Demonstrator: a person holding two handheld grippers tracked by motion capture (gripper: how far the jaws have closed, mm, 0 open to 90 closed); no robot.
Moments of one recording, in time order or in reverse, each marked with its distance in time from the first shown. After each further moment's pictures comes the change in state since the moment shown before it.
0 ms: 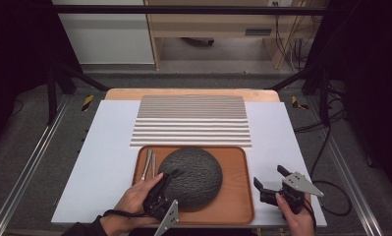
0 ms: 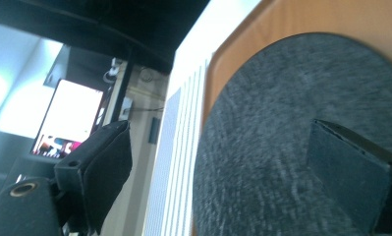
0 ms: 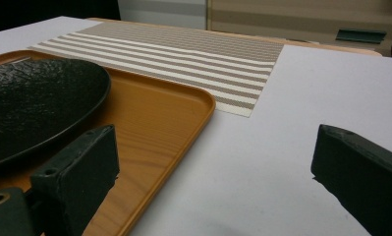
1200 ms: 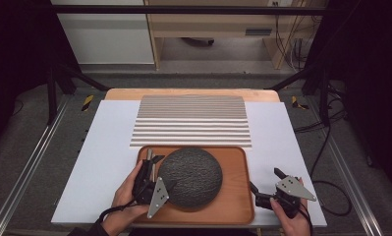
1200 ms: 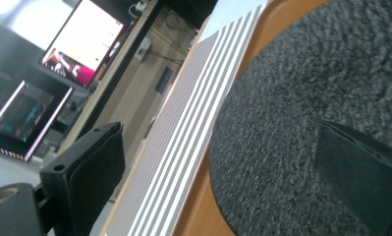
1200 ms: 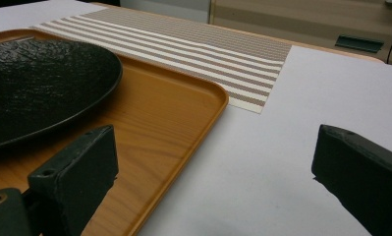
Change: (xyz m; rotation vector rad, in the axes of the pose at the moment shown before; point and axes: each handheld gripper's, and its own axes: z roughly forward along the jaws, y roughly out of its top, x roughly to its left) left arm 0.014 -0.037 -0.002 0.142 0.105 -0.311; right arm 0.015 -0.003 -0.001 0.020 -0.020 -0.071
